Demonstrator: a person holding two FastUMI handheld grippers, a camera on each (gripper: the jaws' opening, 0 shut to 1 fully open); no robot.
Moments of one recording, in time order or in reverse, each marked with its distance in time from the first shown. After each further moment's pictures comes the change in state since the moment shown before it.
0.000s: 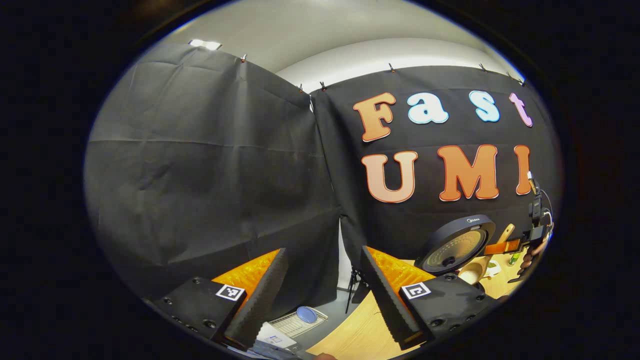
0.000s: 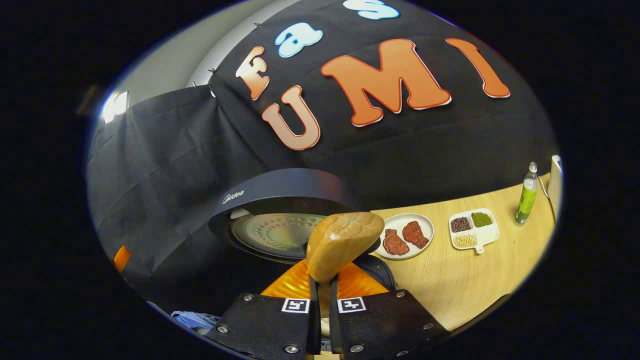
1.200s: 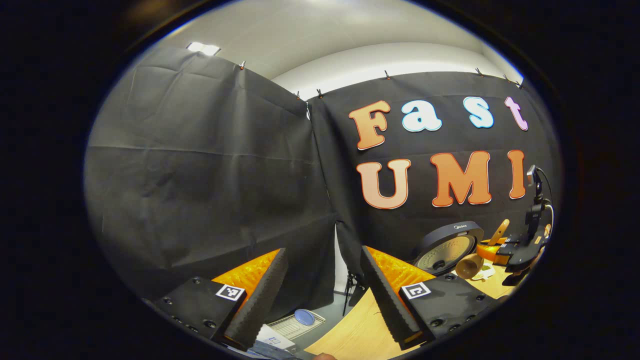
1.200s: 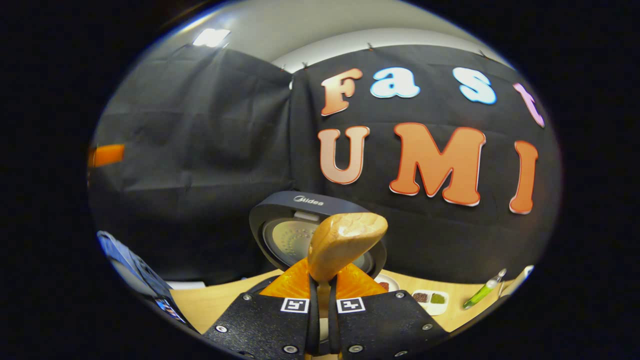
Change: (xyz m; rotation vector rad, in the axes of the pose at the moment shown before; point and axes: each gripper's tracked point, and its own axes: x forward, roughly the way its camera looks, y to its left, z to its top) left arm -0.026 -0.016 0.020 -0.003 -0.028 -0.036; right arm -0.035 0.027 0.027 -0.424 -0.215 0.023
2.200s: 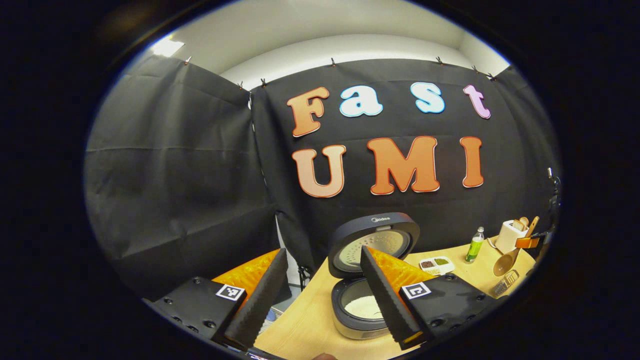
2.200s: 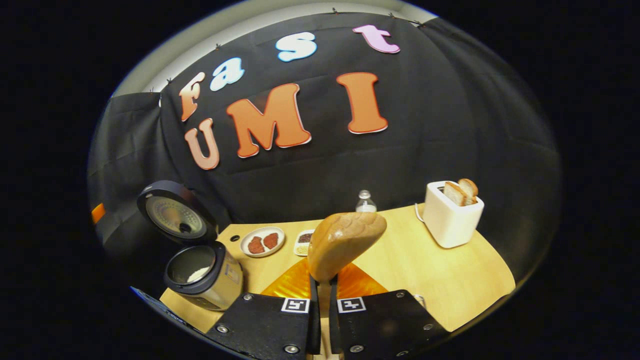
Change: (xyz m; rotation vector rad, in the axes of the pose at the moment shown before) left arm 0.006 -0.190 -0.020 0.035 0.064 -0.280; right arm -0.231 -0.282 -0.110 0.314 0.195 -0.557
